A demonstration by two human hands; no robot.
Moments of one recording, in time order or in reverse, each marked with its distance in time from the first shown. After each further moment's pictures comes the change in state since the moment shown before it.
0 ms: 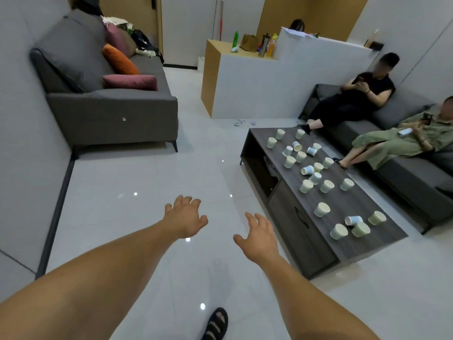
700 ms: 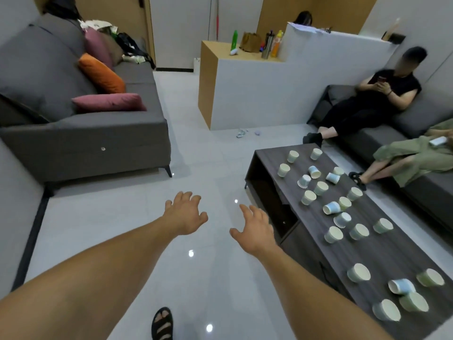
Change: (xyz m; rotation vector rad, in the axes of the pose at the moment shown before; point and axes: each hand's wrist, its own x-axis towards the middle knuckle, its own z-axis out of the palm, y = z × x) left_hand 0.371 -0.019 -0.116 0.046 0.010 0.016; right_hand 0.383 -0.070 -0.050 -0.007 -0.004 -0.048
